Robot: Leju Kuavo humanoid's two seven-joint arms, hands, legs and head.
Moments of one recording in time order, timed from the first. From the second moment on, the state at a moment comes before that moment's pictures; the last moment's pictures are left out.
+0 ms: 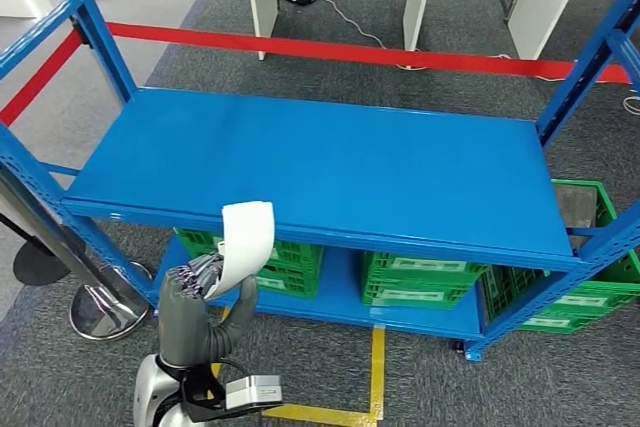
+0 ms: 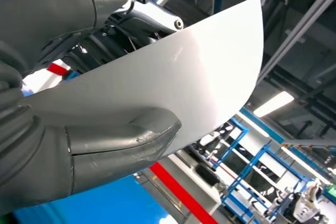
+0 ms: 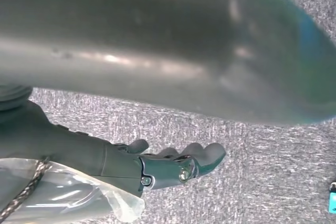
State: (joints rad) left arm 0.25 -0.16 -0.38 -1.82 -0.87 0.70 -0.63; right arm -0.02 0.21 -0.44 -0.20 0.38 -0.40 -0.41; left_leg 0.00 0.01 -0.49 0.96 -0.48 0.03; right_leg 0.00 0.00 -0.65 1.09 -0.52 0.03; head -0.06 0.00
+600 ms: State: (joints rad) left arm 0.27 -0.17 -0.37 -1.84 -0.92 0.70 -0.59; right arm -0.03 0.19 -0.45 -0.20 0.45 -0.32 -0.37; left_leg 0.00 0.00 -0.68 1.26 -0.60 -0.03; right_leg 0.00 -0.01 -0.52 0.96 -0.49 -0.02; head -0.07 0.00
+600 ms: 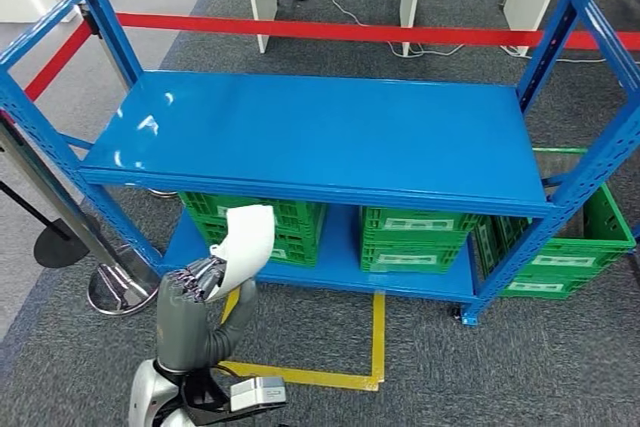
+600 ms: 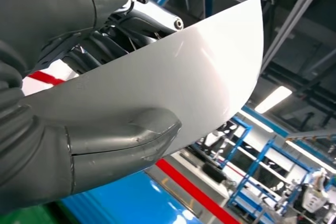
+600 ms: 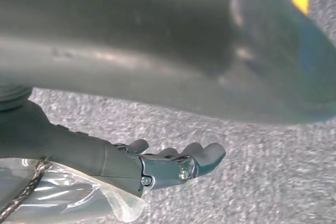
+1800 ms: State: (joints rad) left arm 0.21 -0.16 -0.43 -1.80 -0.83 0.70 -0.65; right arm -0.03 0.17 -0.47 -0.20 0.53 -0.36 -0.35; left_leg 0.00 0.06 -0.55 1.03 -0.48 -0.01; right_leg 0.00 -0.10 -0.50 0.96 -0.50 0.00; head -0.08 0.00
